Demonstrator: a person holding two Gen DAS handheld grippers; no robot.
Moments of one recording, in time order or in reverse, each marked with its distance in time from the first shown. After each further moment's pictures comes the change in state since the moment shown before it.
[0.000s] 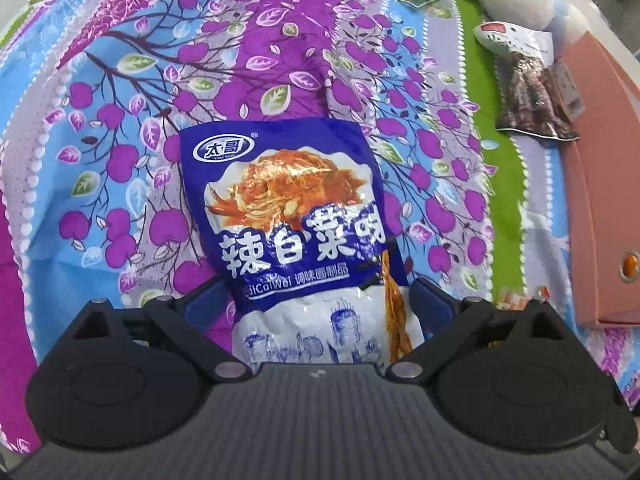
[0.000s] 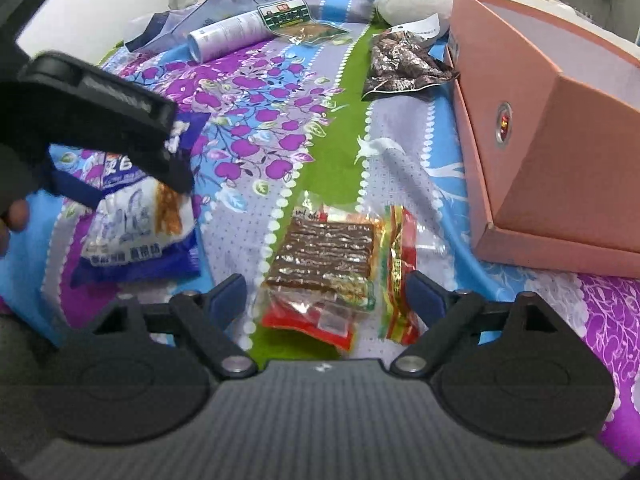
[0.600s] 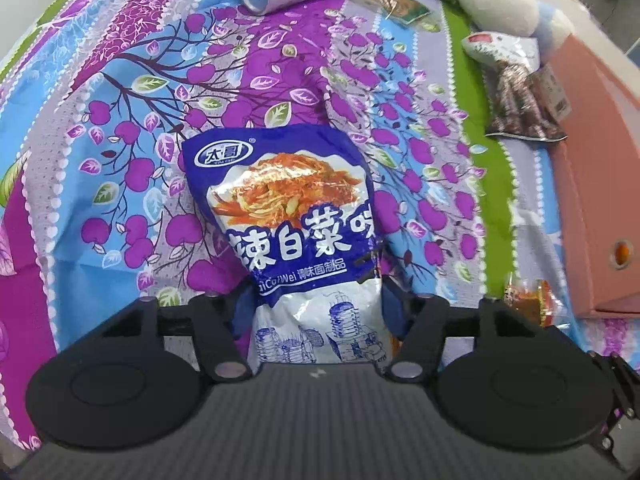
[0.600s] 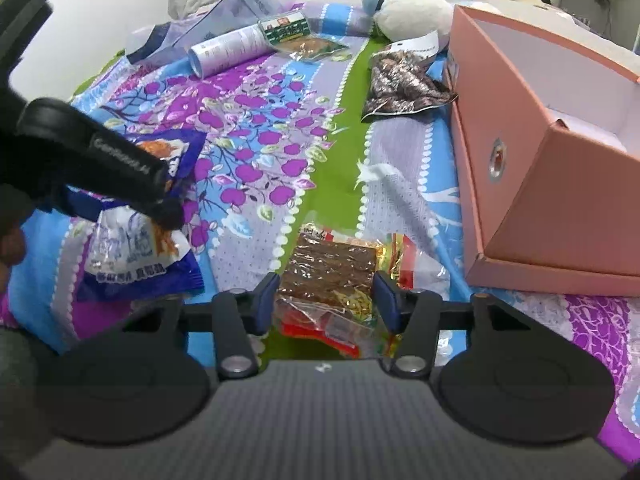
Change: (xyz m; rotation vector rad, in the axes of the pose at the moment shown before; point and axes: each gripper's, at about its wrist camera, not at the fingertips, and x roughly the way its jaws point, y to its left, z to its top) left arm -0.025 0.005 -0.010 0.030 -0.055 -0.017; right arm -0.017 0.003 0.015 -0.003 -0.014 -0.007
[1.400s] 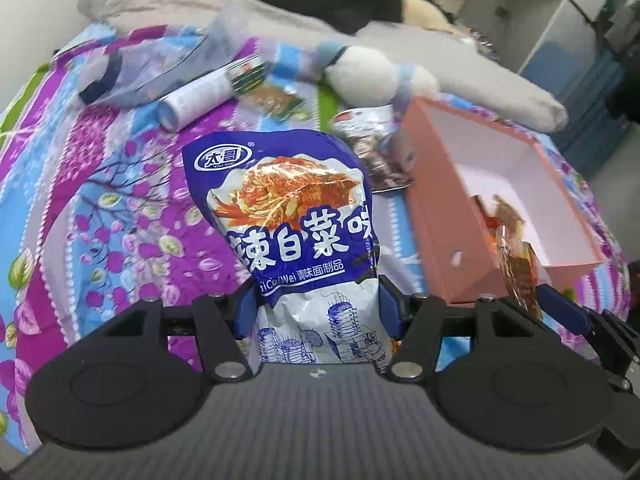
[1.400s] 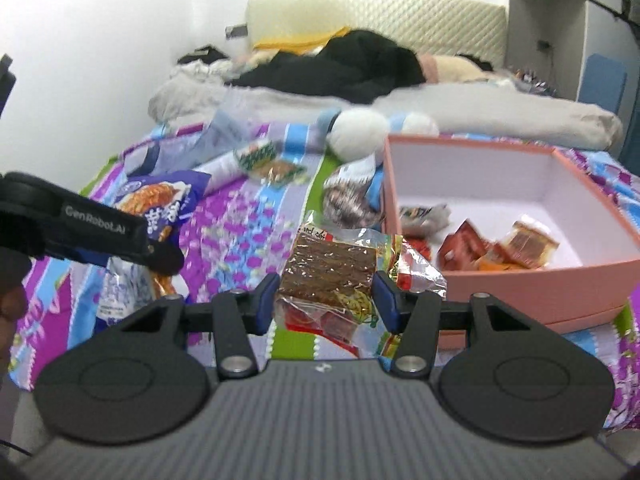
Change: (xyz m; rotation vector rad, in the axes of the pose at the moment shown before) left arm -0.135 -0.044 -0.013 0.180 -0.199 -0.221; right arm -0.127 -0.013 0.029 0.085 -0.265 -0.085
